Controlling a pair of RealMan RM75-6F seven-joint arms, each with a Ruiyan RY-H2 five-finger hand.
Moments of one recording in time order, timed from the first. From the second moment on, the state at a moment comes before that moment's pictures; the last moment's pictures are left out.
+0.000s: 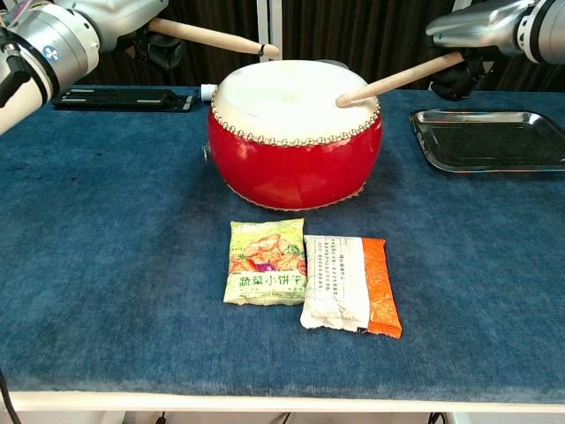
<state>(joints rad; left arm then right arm) -0.84 -1.66 -0.36 -1.32 1.10 1.08 0.53 0.99 -1.29 0.14 -1.49 -0.76 0.76 -0.56</state>
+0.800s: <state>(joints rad) -0.87 -1.70 -0.31 -1.26 1.06 1.08 0.57 1.01 -1.31 0.15 -1.51 -0.73 0.85 -0.62</state>
